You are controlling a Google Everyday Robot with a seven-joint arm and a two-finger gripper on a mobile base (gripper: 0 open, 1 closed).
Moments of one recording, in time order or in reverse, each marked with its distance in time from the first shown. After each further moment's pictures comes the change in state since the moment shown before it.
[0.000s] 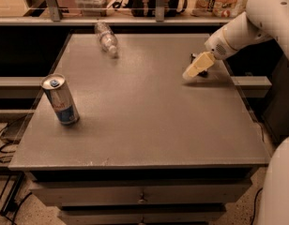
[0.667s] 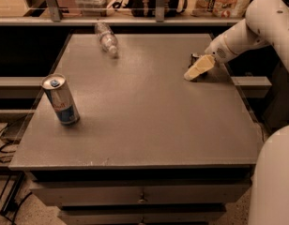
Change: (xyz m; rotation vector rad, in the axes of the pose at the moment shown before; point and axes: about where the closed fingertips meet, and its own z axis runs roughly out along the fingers) arm 0.024 -0.024 0.018 0.020 0.007 0.083
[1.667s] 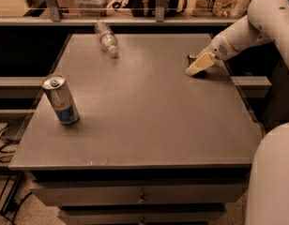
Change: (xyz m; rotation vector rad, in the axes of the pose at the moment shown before) arm -0.004 -0.003 -0.005 -0.004 0.002 0.006
